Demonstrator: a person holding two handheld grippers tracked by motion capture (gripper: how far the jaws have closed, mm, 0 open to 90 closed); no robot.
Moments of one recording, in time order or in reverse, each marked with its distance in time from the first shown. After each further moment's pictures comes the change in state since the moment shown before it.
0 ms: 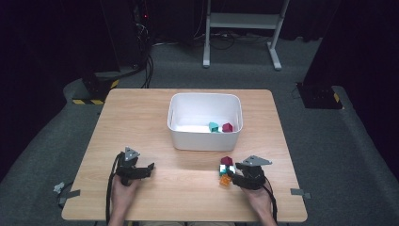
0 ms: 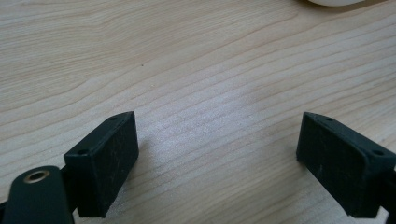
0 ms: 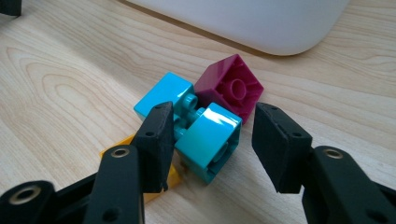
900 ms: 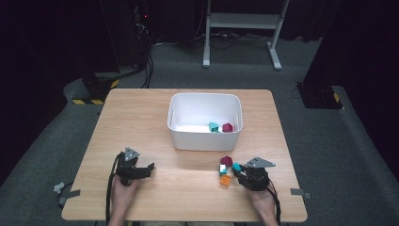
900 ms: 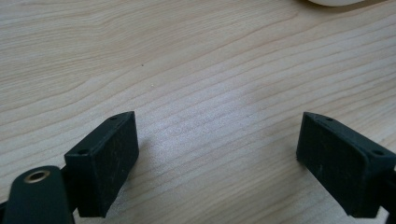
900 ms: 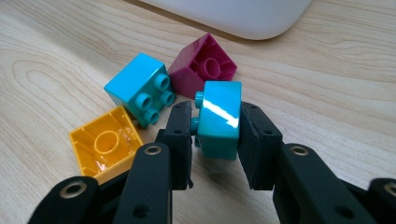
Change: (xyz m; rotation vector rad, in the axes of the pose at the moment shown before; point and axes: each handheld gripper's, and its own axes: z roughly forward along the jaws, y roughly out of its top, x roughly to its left) left arm 0.000 0.000 0.000 0.000 0.001 0.000; right arm -0.008 -0.009 -0.005 0.012 -0.054 -0.005
